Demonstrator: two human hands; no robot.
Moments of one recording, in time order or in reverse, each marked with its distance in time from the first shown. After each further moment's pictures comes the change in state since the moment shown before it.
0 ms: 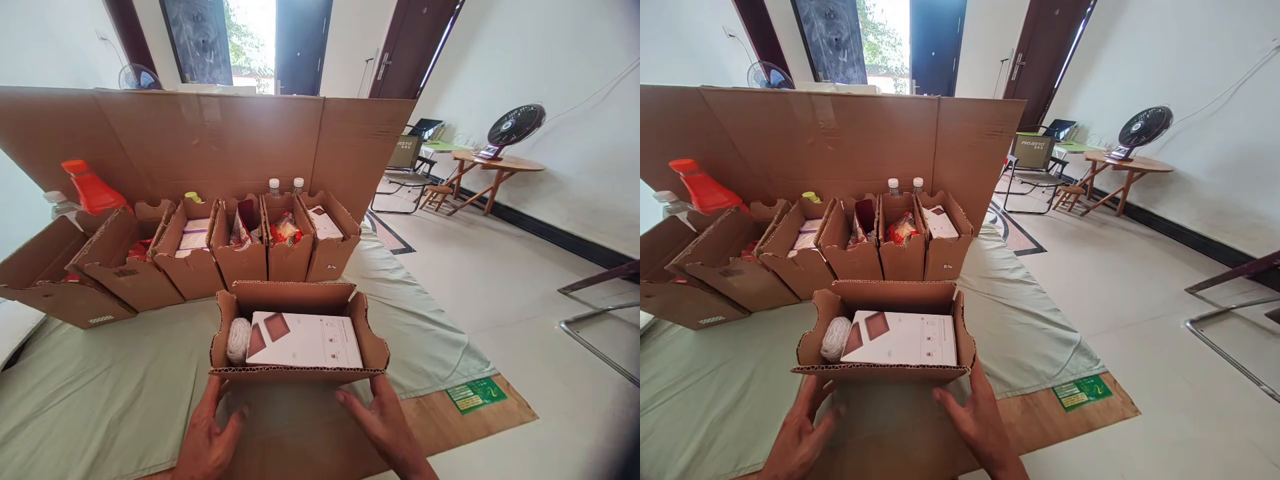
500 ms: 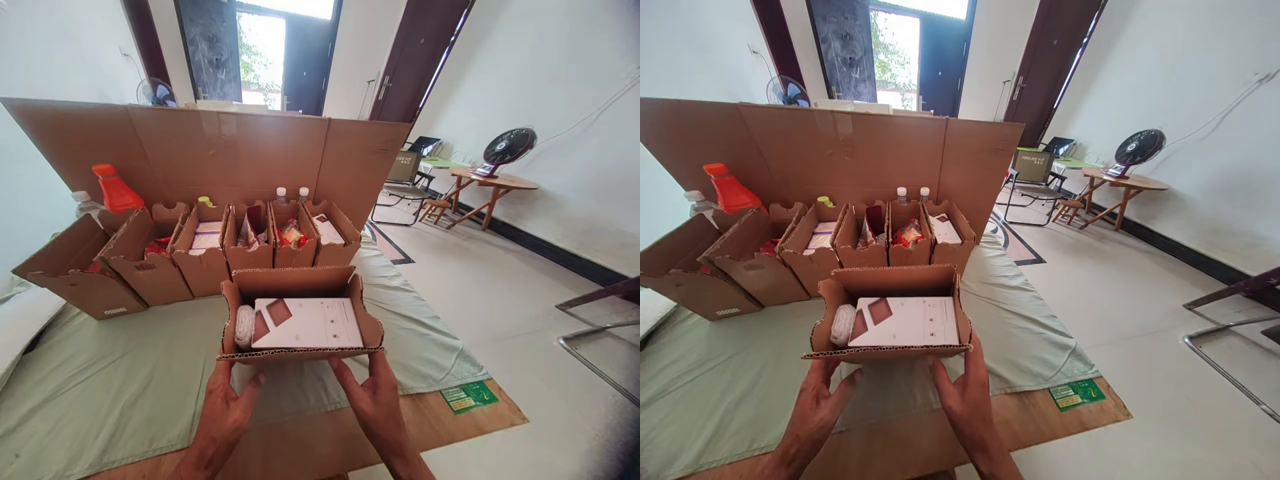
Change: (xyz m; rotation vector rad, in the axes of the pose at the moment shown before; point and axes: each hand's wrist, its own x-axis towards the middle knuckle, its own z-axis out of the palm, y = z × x) left_hand 0.020 0.052 0.007 -0.042 0.094 0.111; right_hand 0.016 -0.057 0.012 -0.008 0.207 -0.192
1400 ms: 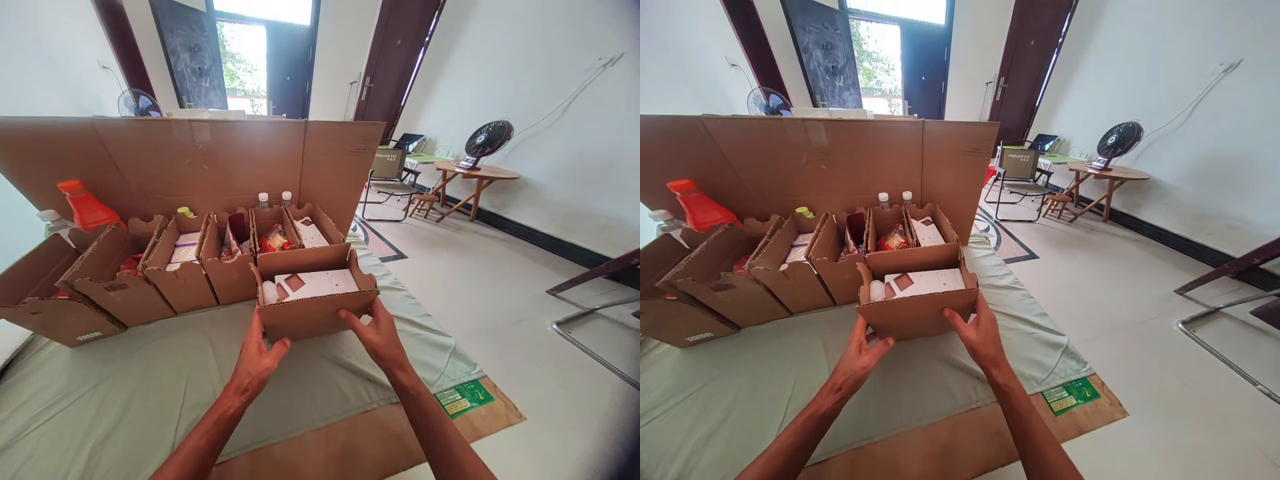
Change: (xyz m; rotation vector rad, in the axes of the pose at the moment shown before) left_hand 0.075 0.027 0.076 -0.250 -0.252 -0.022; right_hand 0.097 0.051 -0.032 0.075 -0.039 0.147
